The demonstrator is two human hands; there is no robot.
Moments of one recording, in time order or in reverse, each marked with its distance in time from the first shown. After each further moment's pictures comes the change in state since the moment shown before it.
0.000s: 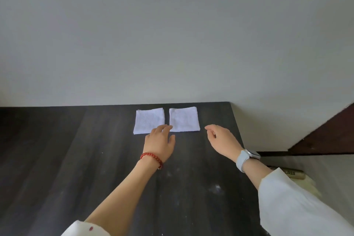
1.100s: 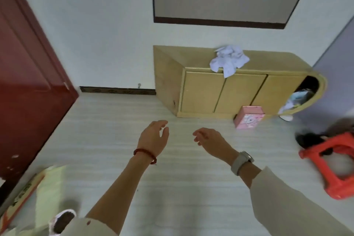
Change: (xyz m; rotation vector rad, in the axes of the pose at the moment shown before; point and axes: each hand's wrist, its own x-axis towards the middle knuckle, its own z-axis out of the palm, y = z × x) left_hand -0.723 0.700 0.318 -0.299 -0.771 1.256; right_hand -1.019 0.414 -0.129 0.413 0.945 1.114
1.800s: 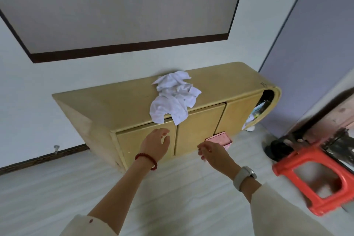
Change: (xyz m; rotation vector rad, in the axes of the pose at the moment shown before) left_hand 0.545 0.158 0.269 -0.003 -0.360 0.246; right_hand 0.398 0.228 -0.274 0.190 0.316 0.403
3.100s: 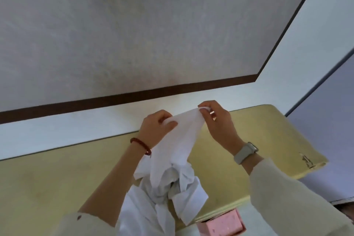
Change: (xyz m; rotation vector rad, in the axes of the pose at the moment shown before) left_hand 0.537 0.069 -0.001 -0.223 0.021 0.071; right_hand 0.531 -0.111 -0.194 0.046 0.278 -0.501
